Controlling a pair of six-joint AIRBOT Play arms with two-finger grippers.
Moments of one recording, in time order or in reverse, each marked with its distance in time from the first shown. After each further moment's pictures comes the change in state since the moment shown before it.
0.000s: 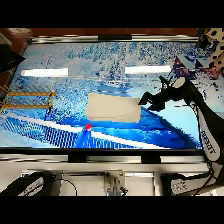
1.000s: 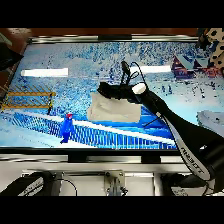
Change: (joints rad) left arm 0.000 -0.001 0.015 0.000 -0.005 0.000; right arm 0.500 0.048 0.021 0.574 -0.618 -0.233
